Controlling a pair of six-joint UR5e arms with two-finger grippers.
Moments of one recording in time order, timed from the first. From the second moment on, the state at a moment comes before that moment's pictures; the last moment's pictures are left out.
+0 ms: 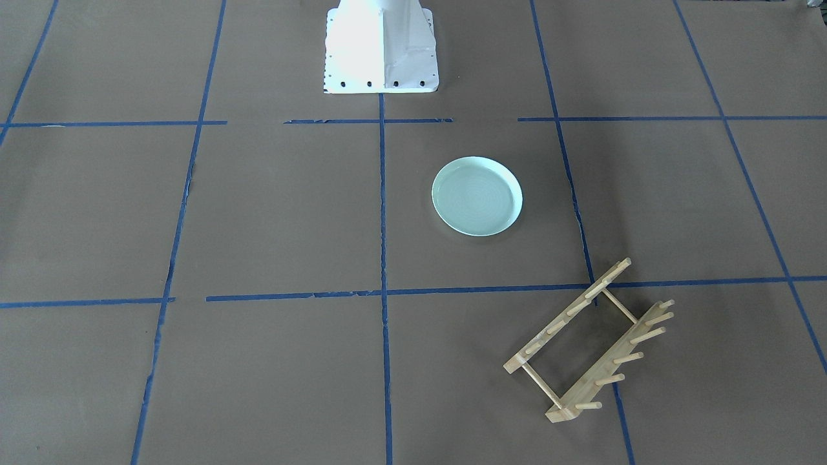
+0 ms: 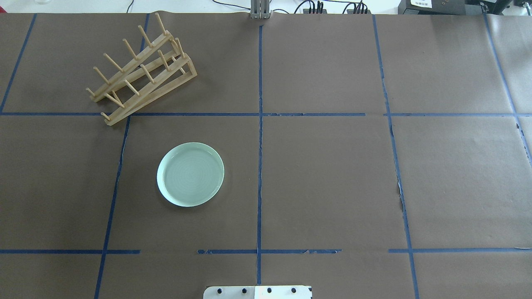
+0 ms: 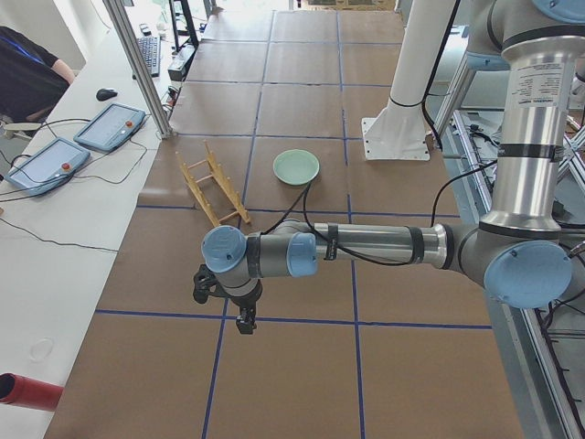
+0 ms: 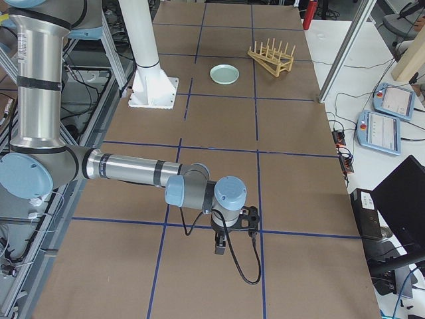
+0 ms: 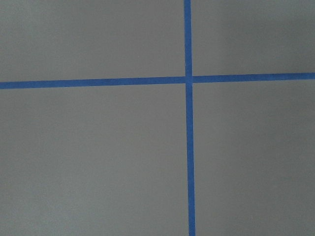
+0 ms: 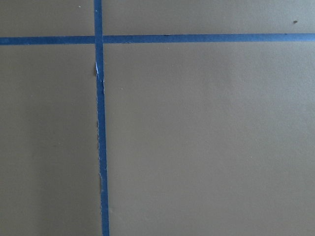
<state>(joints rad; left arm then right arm) -1.57 -1.60 -1.56 -1.48 -2.38 0.10 1.61 -1.68 1.60 -1.60 2.30 -0.07</state>
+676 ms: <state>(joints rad) -1.57 -1.62 -1.69 -1.47 -2.36 0.09 1.61 -1.68 1.60 -1.60 2.30 -0.07</state>
